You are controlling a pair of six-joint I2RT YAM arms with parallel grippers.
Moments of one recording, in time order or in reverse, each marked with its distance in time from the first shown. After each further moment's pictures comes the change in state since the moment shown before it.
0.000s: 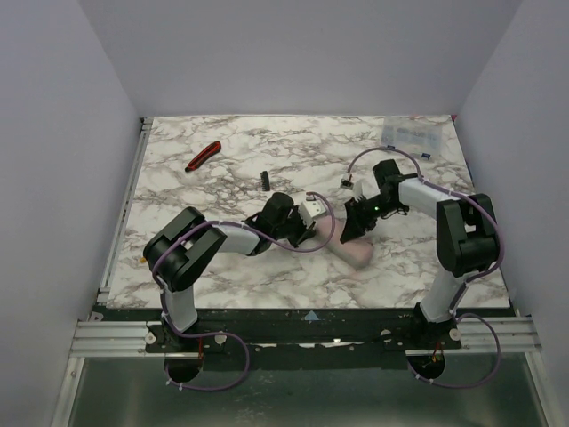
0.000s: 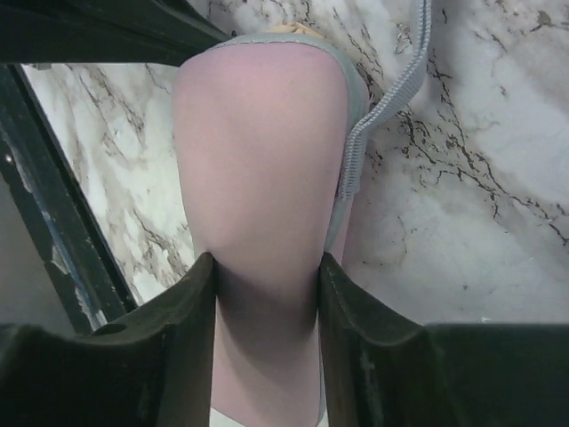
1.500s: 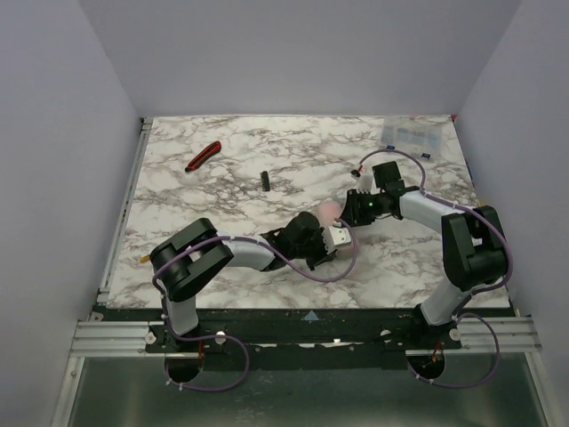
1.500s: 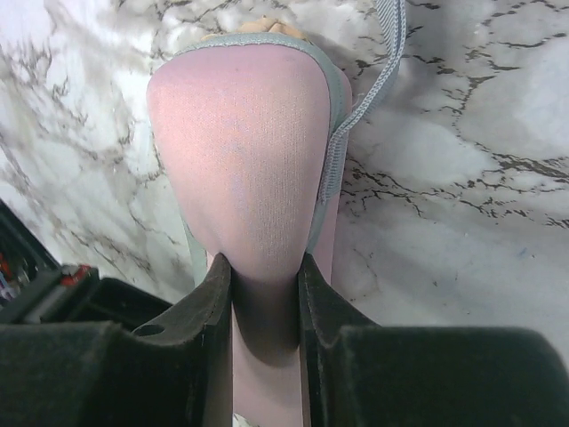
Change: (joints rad) left arm -0.211 -0.017 0.029 -0.089 -0.038 0.027; right arm 0.025 -0.116 -0.162 0.406 0.217 0.627
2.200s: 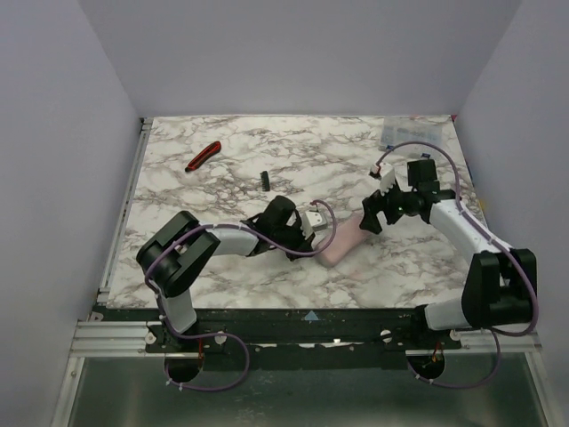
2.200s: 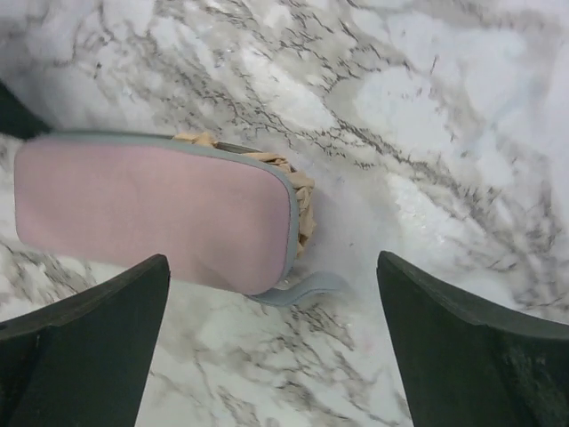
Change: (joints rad) left arm 0.182 -0.039 -0.036 -0.130 0.208 -0.014; right arm -0.150 -0.253 -0.041 -0.153 0.042 -0.493
